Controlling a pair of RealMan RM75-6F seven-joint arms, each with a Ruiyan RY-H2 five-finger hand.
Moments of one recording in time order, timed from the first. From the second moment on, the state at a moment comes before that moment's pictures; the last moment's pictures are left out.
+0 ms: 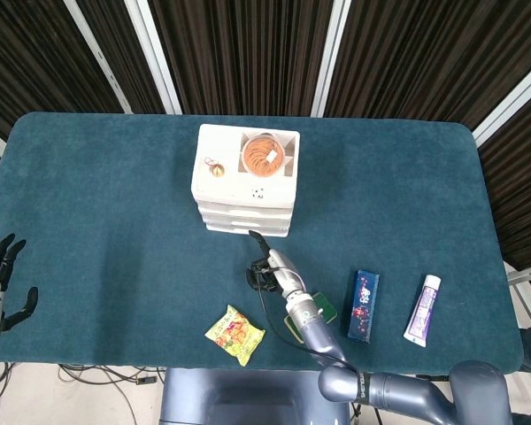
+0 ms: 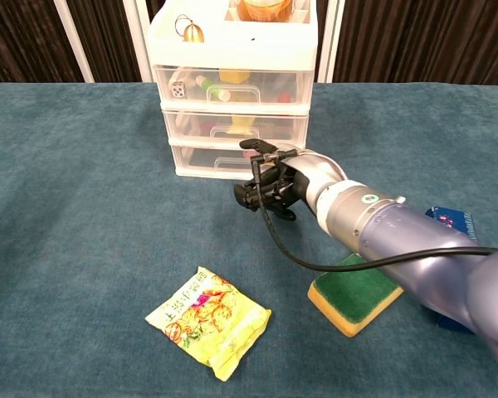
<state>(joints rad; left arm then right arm) -0.07 -1.13 -0.06 -1.65 1.49 1.52 -0.03 0.72 -1.96 0.38 -1.39 -0.93 0.90 0.14</state>
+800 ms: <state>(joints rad) -0.07 -1.13 -0.07 -1.66 1.47 1.51 -0.03 0.79 -2.03 0.45 -1.27 -0.94 0.83 0.20</state>
